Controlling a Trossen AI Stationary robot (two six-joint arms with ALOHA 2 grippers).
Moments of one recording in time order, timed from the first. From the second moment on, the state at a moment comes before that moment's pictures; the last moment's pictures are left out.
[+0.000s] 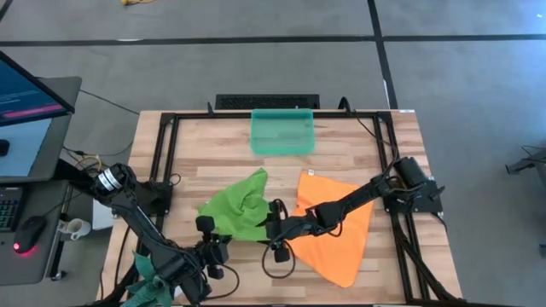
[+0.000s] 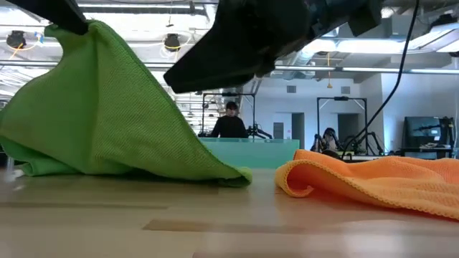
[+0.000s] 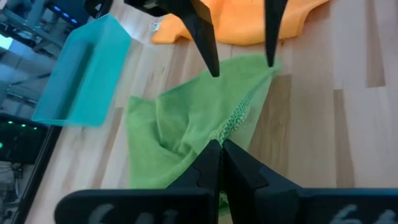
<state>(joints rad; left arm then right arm) -0.88 1.76 1.31 -1.08 -0.90 -0.88 0.38 1.97 1.16 0.26 0.23 0.00</state>
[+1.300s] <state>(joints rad) -0.80 1.76 1.39 -1.31 -0.98 -0.95 0.33 2.04 1.17 0.21 0.22 0.12</state>
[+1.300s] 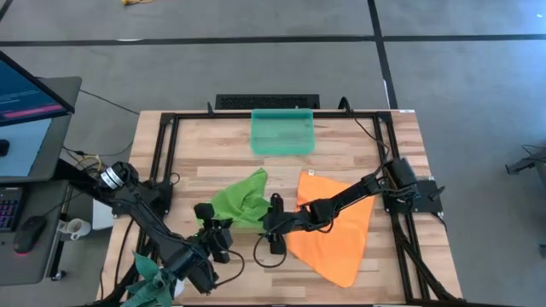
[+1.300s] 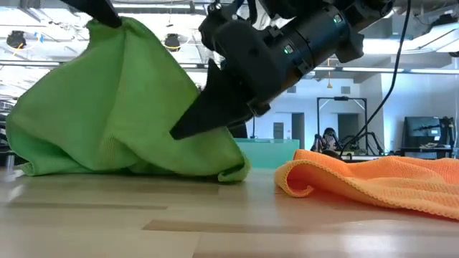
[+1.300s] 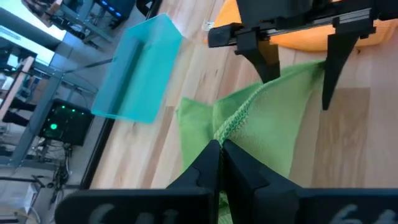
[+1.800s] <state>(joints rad) -0.81 1.76 1.43 -1.57 -0.97 -1.15 0.33 2.04 1.17 0.15 0.37 0.15</state>
